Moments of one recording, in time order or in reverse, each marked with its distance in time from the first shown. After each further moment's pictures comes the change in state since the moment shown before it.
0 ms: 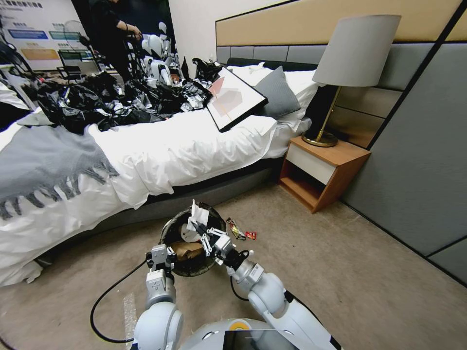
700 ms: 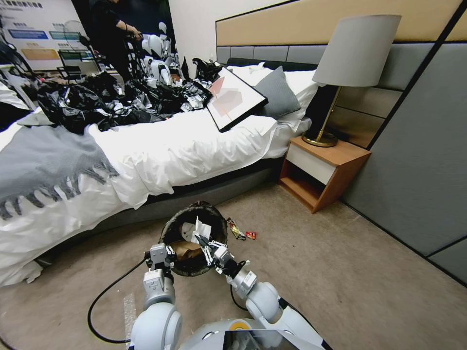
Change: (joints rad) left arm 0.011 0.003 0.005 -0.036 -0.012 0.017 -0.003; right arm -0.024 0.010 0.014 -0.099 -0.009 0.004 0.030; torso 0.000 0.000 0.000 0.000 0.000
